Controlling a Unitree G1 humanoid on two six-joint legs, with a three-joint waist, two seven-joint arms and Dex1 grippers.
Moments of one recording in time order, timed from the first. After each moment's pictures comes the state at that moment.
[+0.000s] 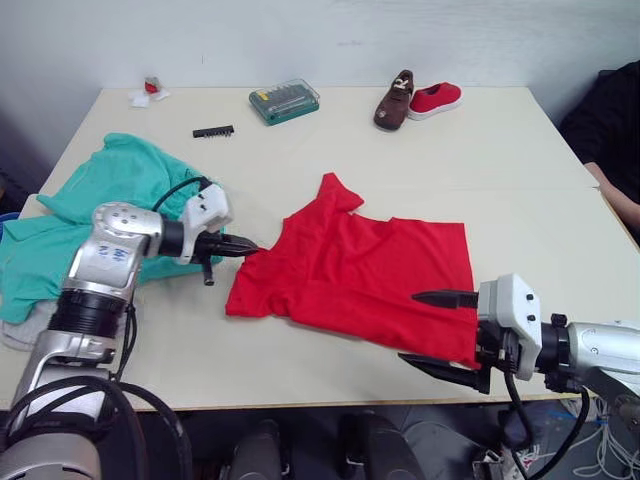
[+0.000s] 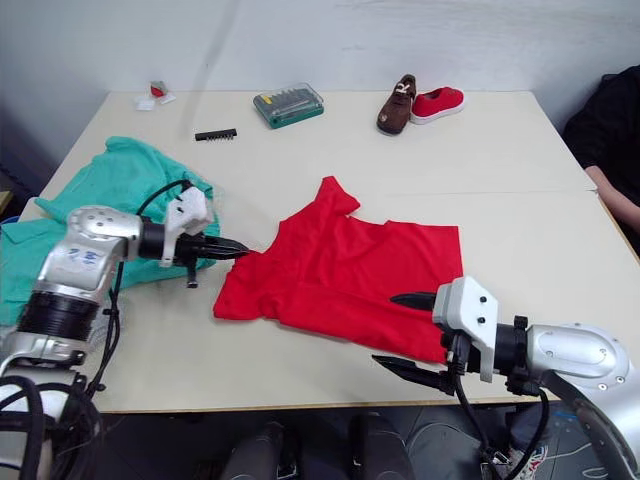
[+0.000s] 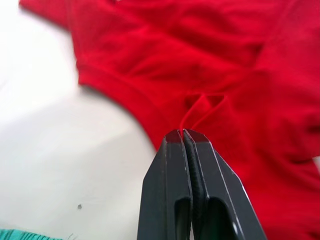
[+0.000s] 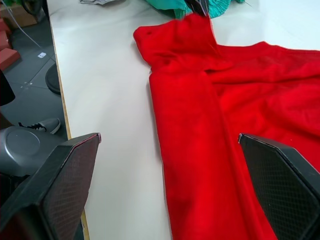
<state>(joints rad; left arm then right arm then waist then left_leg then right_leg) -0.76 0.72 -0.15 0.38 -0.12 0.34 -1.17 0.09 -0.90 -0.24 -0.74 0.69 0.59 0.91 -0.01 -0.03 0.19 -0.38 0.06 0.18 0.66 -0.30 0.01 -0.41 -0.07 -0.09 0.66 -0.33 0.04</state>
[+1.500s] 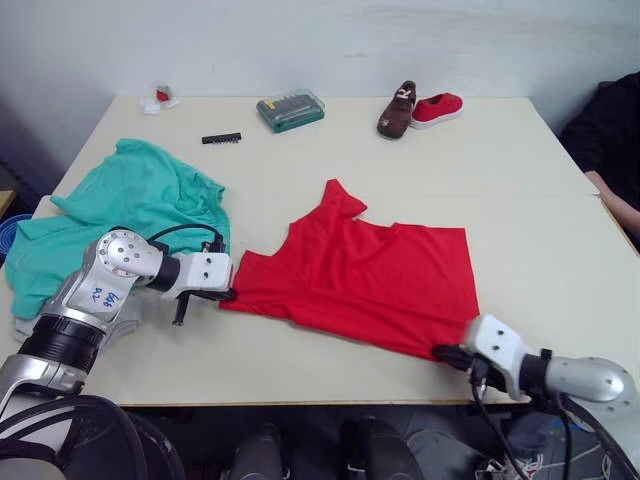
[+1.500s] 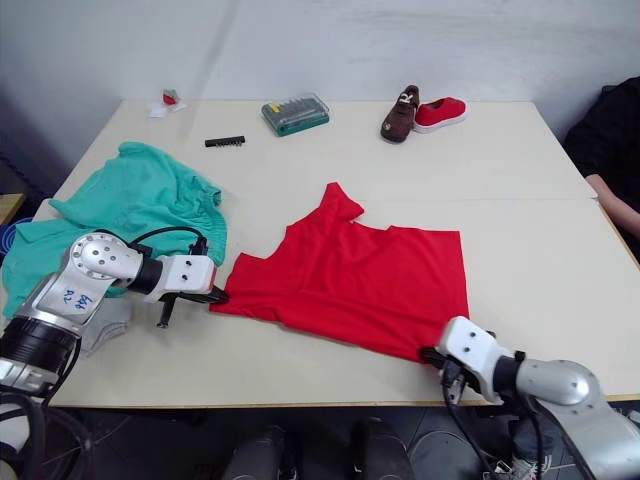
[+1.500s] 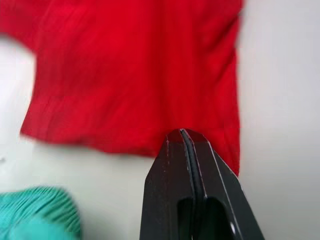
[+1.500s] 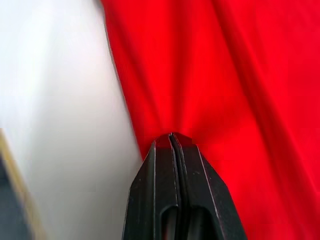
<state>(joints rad) -0.63 0.89 -0.29 0.34 0.05 -0.08 -1.22 0.33 -0.93 -0.14 -0.47 0.29 0.37 0.83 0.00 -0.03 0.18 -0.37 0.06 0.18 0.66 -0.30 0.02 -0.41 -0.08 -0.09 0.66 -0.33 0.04</state>
